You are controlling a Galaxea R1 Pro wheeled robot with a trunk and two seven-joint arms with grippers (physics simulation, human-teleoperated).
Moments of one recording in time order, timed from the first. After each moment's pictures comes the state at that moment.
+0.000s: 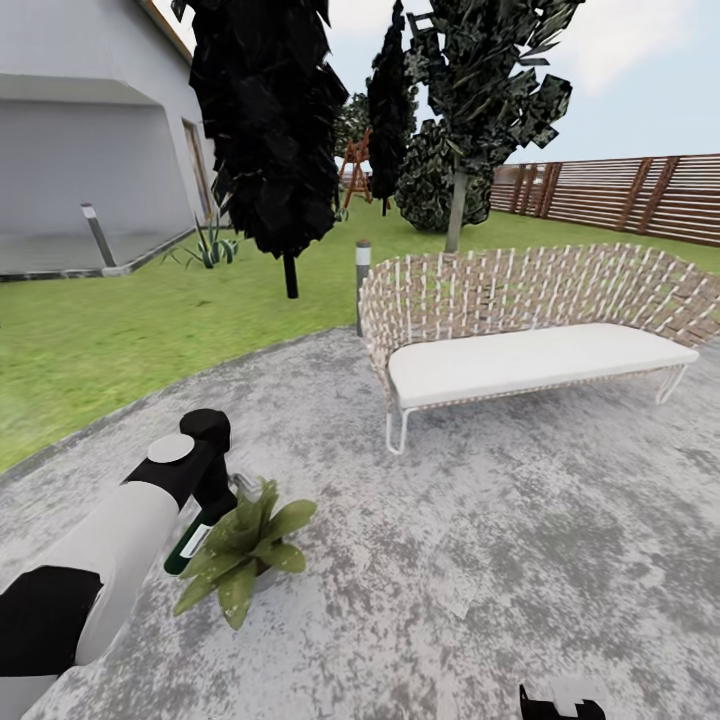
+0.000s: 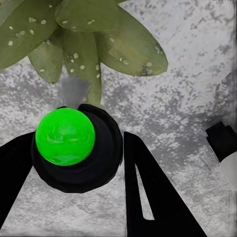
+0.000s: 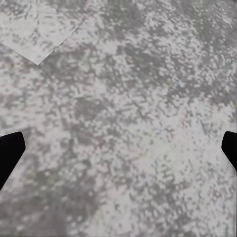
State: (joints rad) left arm -1.06 0.09 -0.18 -0.63 -1.48 0.88 -1.56; right arm -0.38 -0.10 -0.20 -0.12 0.22 -0.42 -0.15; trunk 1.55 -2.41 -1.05
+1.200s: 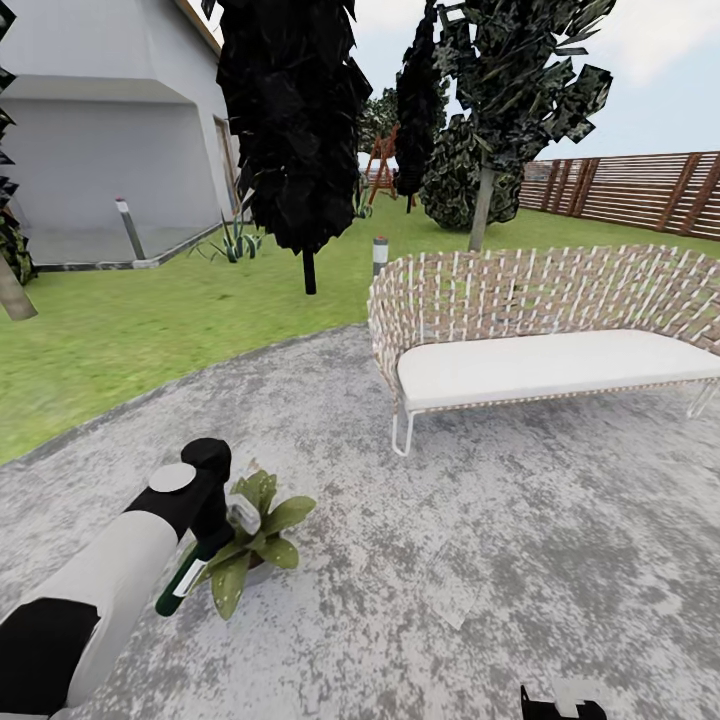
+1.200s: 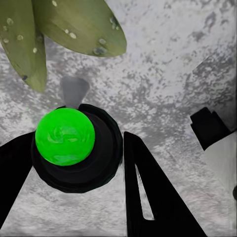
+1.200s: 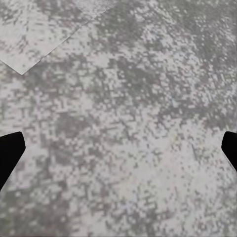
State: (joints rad) left arm -0.96 0.09 -0.18 -0.63 -1.48 0.92 -1.56; right arm -0.38 -0.11 -0.20 -0.11 0.22 -0.42 -0.15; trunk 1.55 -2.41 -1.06
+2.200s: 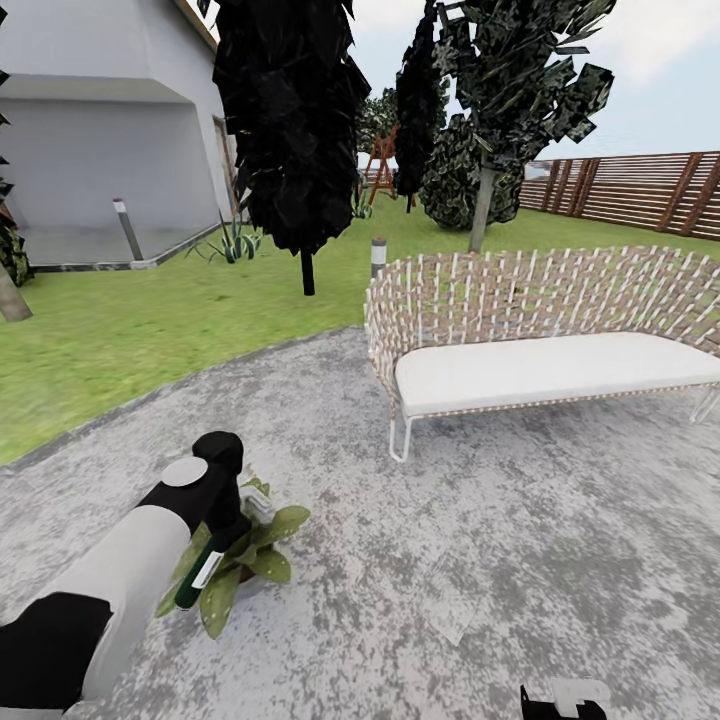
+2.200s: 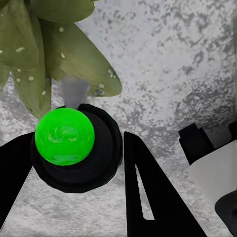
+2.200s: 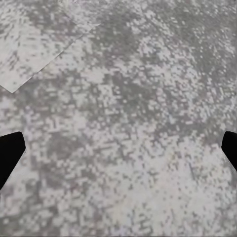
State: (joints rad) left arm -0.98 0.04 -0.18 -0.65 -1.48 1.00 -1.56; right arm -0.38 -0.11 -0.20 -0.11 0.22 -0.42 -0.15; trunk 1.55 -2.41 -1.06
